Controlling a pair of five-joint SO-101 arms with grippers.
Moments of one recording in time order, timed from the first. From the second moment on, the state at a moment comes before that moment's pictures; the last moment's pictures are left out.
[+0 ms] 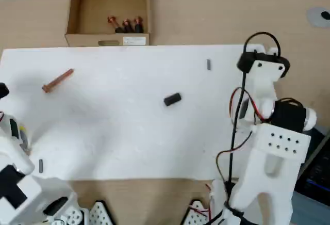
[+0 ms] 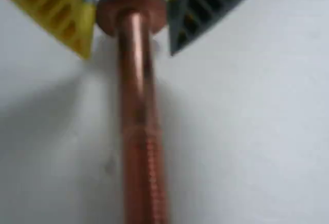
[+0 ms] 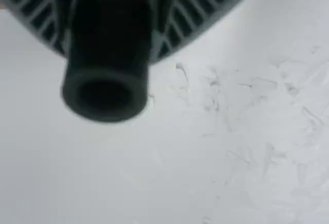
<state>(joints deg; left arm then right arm) -51.0 -2.5 27.2 74.2 -37.8 13.0 -40.9 27.3 96.4 -1.1</state>
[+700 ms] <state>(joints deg) -51.2 4.1 23.4 75.6 -29.4 13.0 -40.9 27.3 96.4 -1.1</state>
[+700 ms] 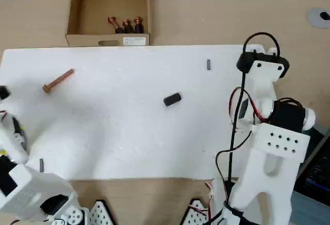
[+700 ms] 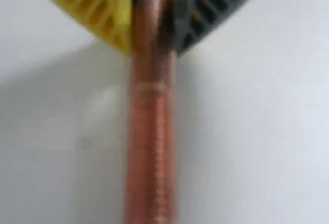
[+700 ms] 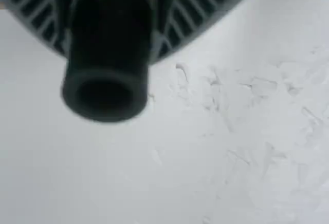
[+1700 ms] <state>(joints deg) -24.1 -4.7 21.8 60.5 58.5 13.0 -40.9 27.3 96.4 -1.1</state>
